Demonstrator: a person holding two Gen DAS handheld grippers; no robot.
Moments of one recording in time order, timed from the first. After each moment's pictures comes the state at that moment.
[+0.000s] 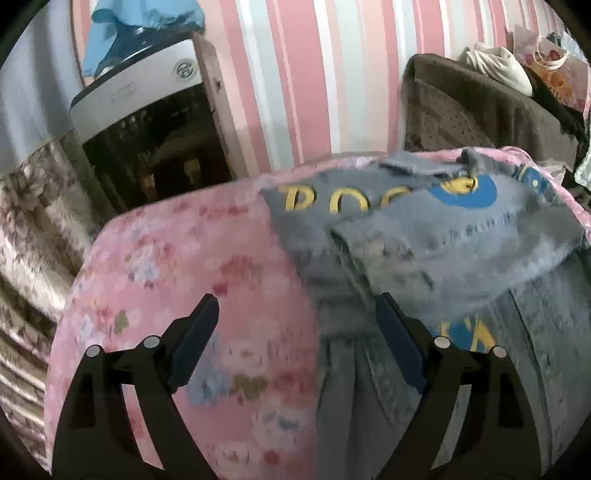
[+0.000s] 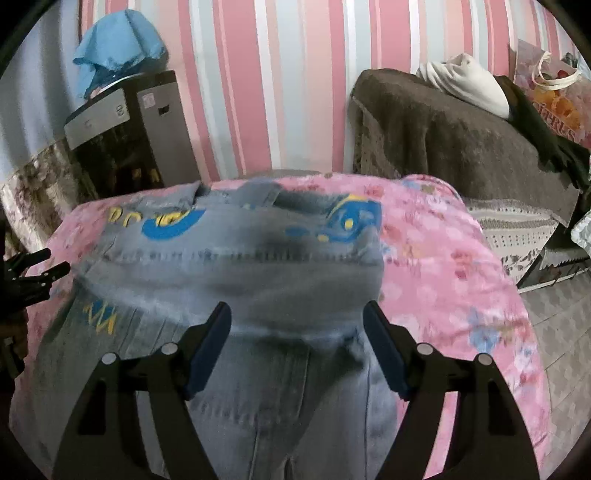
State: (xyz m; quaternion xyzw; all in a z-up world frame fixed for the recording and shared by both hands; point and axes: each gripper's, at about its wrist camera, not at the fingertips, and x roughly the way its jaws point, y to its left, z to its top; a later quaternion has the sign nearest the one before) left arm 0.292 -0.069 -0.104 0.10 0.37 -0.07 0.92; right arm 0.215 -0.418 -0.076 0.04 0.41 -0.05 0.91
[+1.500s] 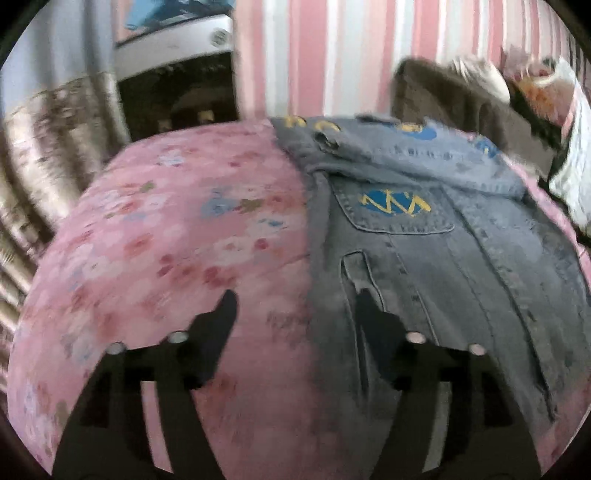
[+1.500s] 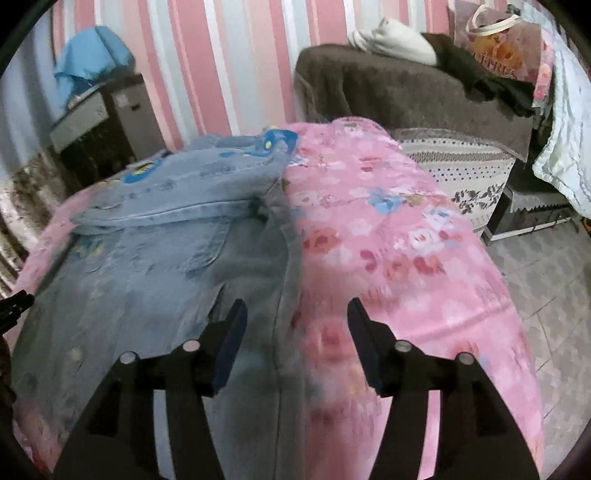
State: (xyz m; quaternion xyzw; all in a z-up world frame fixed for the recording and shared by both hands) left arm 0.125 -0.021 -0.114 0.02 0.38 -0.08 0.92; right arm 0.059 -0.470 -0.086 0.10 0.41 -0.09 0.90
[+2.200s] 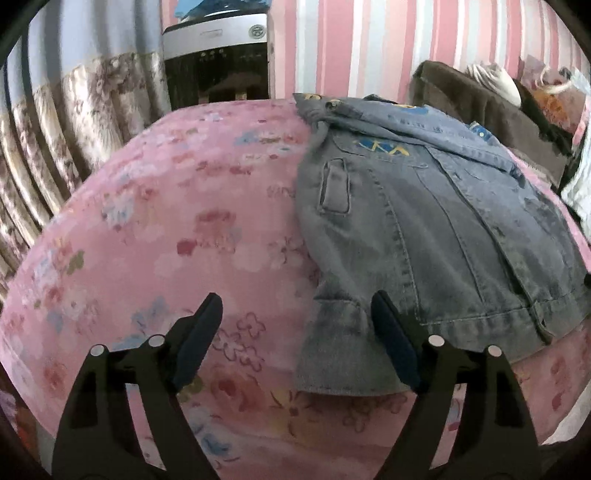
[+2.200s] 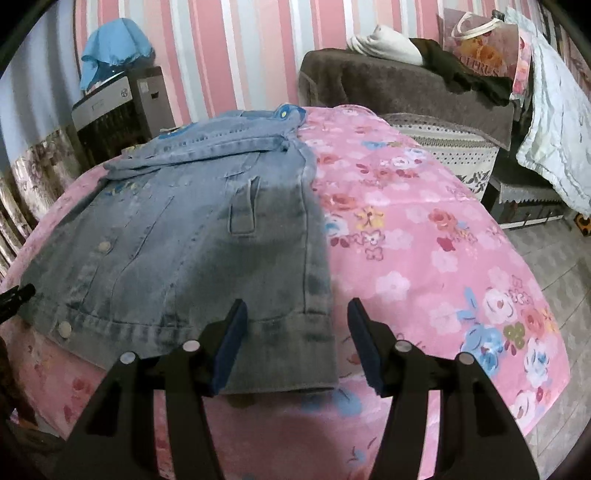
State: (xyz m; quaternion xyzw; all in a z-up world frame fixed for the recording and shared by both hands) left arm 0.017 -0.032 -0.142 0.00 0.40 -0.02 0.92; right arm -0.036 -0.427 -0.123 0.08 0.41 -0.10 0.90
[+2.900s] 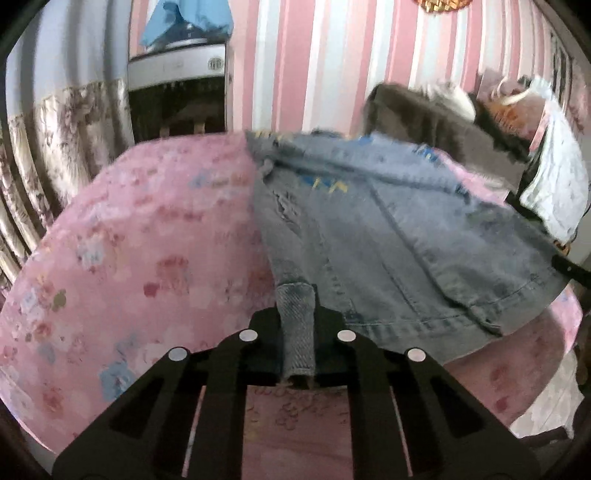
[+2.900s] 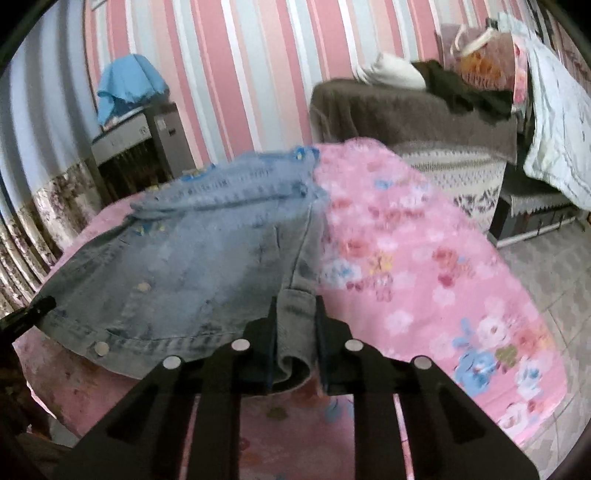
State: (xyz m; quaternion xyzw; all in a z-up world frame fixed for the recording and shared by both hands) left arm -0.005 -0.056 -0.092 -0.01 0.34 -0.11 0.93; right arm -0.051 -0.423 -0.067 0.11 0.33 -0.07 0.93
